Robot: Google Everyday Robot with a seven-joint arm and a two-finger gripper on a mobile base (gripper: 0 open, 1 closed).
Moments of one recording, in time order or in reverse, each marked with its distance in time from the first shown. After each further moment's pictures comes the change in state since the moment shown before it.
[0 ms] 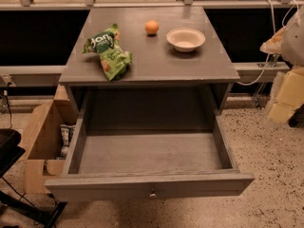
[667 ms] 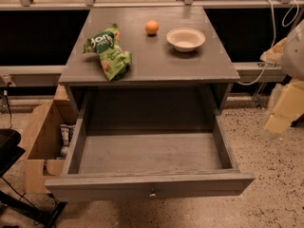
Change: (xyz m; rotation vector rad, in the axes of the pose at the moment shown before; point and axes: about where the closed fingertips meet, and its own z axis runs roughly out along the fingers) arm 0.004 0.012 0.010 0.008 -0.025 0.028
